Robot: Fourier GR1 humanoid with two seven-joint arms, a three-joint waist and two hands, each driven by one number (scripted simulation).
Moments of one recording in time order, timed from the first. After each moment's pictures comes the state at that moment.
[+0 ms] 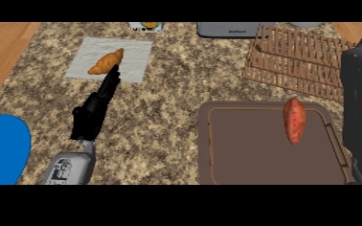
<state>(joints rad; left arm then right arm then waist) -0.18 0.06 -0.03 -1.45 -0.16 -0.02 0.03 -0.90 -0.31 -0.13 -1.57 1.40 0.03 0.80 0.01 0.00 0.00</state>
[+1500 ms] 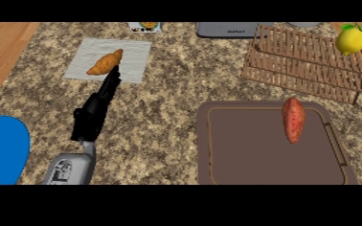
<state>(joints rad) -0.17 0.06 -0.02 -1.46 -0.17 -0.02 0.03 -0.81 -0.41 -0.34 -1.24 1.25 -0.45 0.72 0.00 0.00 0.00</state>
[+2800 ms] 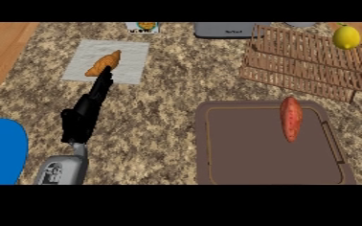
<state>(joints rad) -0.15 0.08 0.01 -1.48 -0.15 -0.04 0.04 -0.82 -0.52 -0.54 -1.66 0.90 -0.41 0.86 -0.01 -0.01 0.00</state>
